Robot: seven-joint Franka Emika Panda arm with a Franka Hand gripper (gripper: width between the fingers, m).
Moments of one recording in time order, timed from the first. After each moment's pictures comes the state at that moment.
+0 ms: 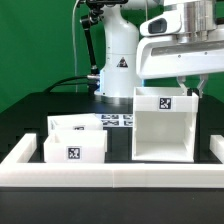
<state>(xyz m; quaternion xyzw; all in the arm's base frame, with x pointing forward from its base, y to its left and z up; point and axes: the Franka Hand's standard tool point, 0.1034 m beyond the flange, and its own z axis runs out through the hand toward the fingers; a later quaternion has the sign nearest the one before) 0.534 0.098 0.106 -1.00 0.06 0.00 0.06</state>
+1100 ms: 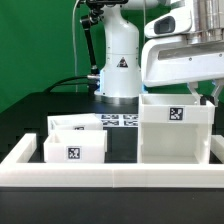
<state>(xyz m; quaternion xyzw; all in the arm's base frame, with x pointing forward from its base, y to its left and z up) 0.602 0.101 0.108 -0.99 0.10 -0.03 0.07</state>
